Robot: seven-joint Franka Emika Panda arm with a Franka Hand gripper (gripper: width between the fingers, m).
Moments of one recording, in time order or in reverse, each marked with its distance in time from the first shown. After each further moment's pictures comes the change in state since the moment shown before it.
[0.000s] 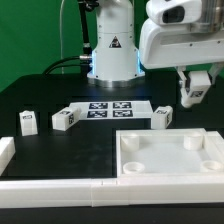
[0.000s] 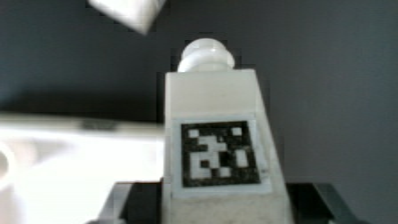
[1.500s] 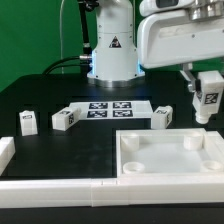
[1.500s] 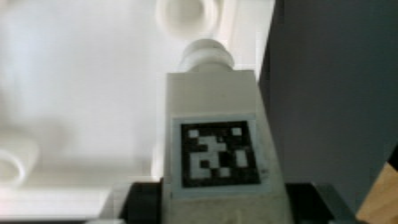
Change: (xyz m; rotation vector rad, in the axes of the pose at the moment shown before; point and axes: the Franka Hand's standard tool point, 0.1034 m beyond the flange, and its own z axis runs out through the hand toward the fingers) arm 0.086 0.013 -0.024 0.039 0.186 -0.021
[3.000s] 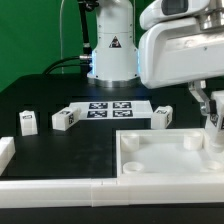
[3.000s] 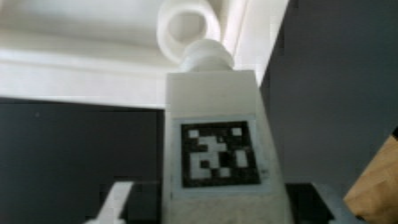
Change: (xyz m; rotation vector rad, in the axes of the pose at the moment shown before) arm 0.058 0.014 0.025 0.004 0.101 -0.048
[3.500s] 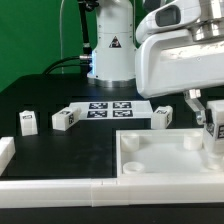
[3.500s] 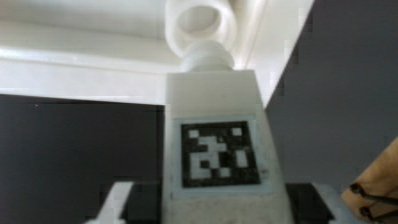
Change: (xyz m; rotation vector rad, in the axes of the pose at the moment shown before) arm -0.008 0.005 0.014 -0.015 0.114 -0.011
